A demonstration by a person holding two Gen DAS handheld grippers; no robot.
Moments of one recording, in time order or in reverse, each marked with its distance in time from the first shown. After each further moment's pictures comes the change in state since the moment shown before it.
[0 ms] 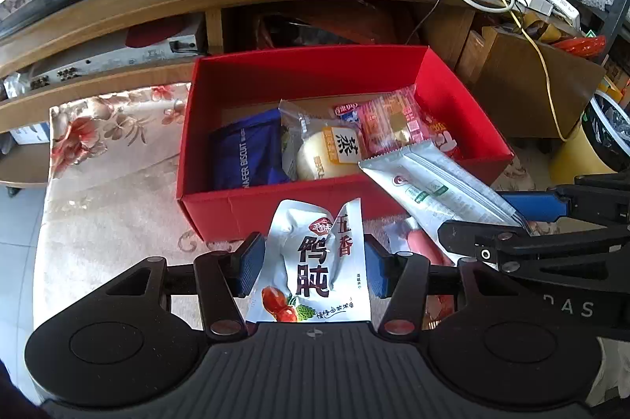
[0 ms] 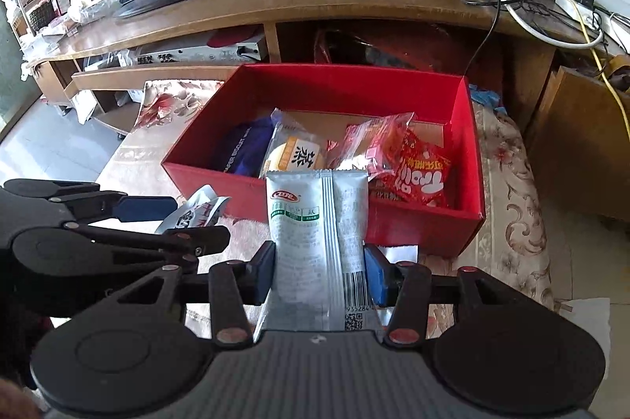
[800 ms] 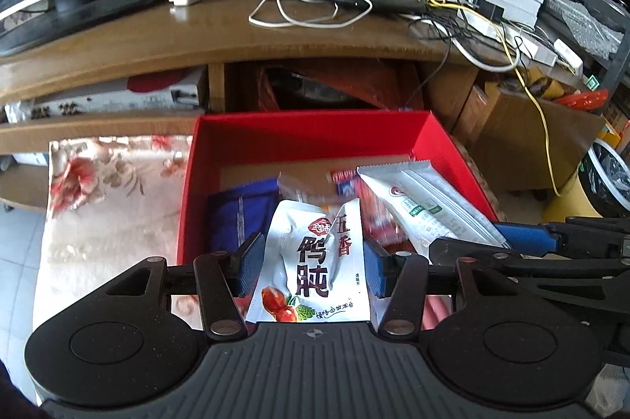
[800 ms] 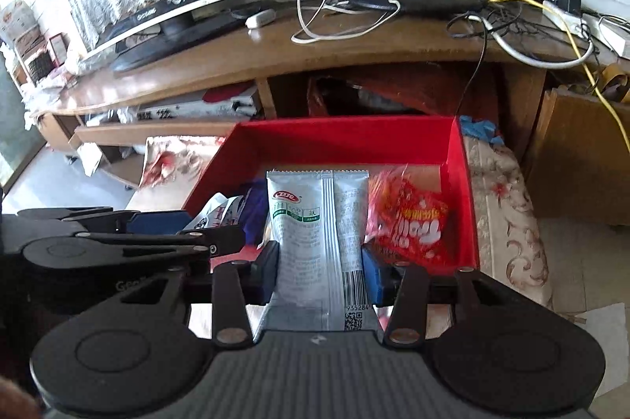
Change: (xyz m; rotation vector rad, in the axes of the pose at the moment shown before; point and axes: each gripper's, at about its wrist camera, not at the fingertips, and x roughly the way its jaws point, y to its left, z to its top) left arm -0.004 0.002 0.043 -0.054 -0.094 -0.011; right arm -0.009 -0.015 0.033 0.095 -0.099 0.034
